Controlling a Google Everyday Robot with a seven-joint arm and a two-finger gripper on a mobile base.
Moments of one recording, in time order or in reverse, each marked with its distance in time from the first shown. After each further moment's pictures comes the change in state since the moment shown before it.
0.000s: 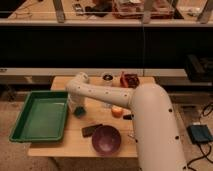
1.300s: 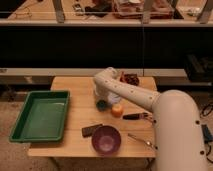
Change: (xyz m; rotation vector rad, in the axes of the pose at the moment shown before) arm -0.048 0.144 -0.038 -0.056 0.043 0.299
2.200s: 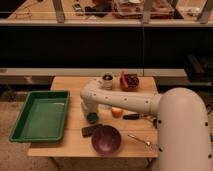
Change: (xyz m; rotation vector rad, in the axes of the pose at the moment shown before) arm -0.061 -0.102 0.006 0.005 -0.044 -0.190
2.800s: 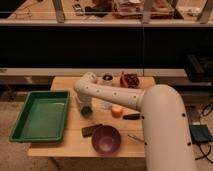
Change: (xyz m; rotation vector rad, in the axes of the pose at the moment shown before) arm 0.062 -0.001 0.010 0.026 0.012 -0.061
